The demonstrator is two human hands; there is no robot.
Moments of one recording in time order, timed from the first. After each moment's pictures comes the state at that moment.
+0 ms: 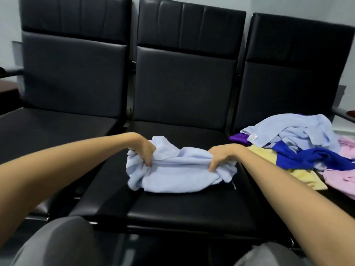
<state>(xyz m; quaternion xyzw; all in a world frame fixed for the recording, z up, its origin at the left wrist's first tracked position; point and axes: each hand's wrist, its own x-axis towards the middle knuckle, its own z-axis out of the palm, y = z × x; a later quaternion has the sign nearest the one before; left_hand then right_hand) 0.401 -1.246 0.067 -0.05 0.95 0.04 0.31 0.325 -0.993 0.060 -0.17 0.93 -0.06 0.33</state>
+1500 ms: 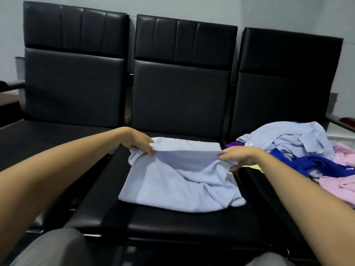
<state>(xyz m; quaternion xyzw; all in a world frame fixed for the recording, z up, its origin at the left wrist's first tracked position) 0.374 -1.271 0.095 -0.04 0.89 0.33 0.31 0.313 -0.934 0.084 -0.10 0.88 -0.34 0.31</state>
